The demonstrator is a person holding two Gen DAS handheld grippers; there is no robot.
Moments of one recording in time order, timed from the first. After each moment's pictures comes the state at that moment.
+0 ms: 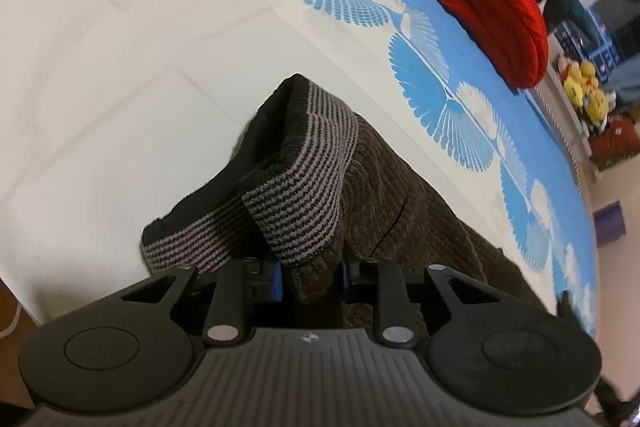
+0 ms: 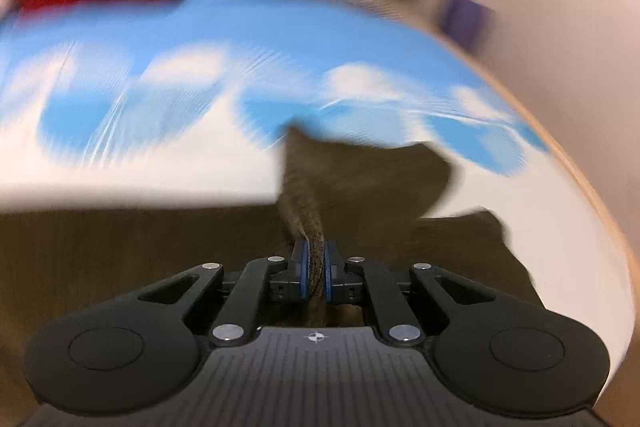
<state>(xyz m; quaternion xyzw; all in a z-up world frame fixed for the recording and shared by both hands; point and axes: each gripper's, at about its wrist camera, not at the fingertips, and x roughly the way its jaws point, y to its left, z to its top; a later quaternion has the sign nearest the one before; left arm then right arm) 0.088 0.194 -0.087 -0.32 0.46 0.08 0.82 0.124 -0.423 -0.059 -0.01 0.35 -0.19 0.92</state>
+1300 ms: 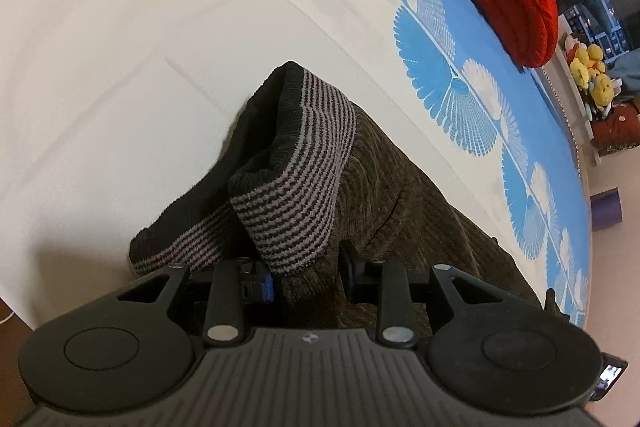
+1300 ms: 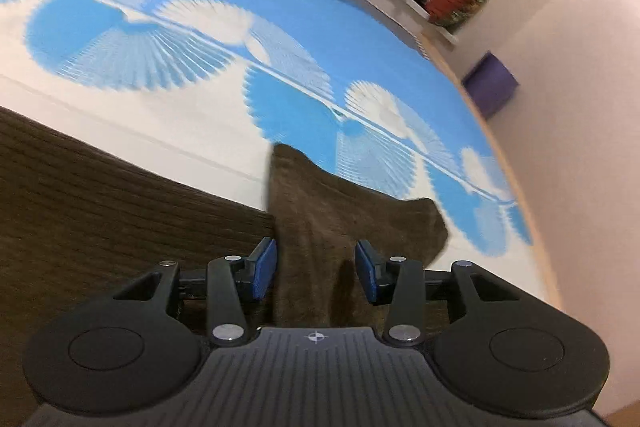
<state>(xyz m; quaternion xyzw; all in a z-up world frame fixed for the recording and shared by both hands) 0.115 0.207 -0.092 -0.35 0.51 0.06 0.79 0.203 -0.399 -0.100 -0.24 0.40 -0.16 0.87</state>
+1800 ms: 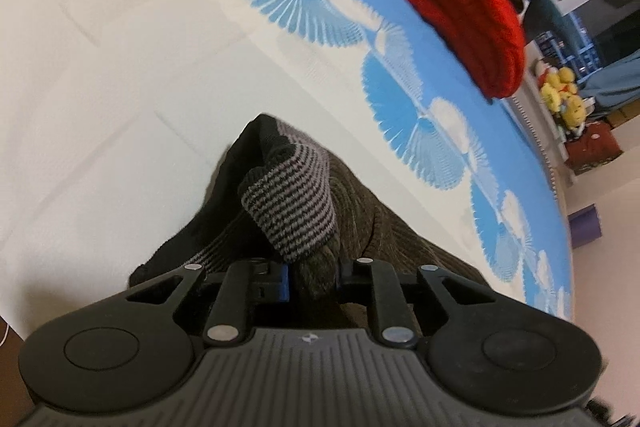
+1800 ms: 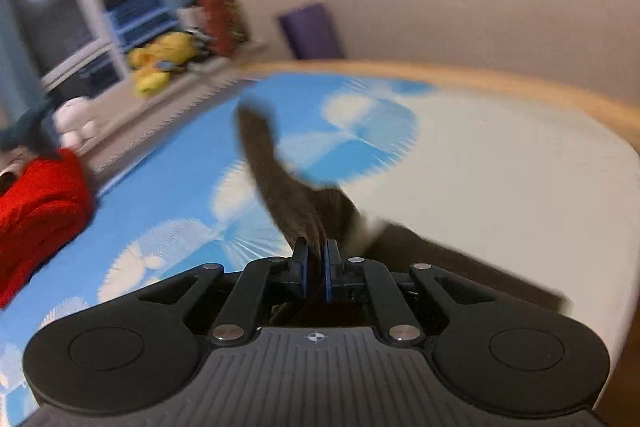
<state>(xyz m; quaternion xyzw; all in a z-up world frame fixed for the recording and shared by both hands) 0.097 0.215 -0.060 -0.35 0.44 0.04 0.82 0.061 -0.563 -0.021 0.28 0.22 -0.30 0.89</state>
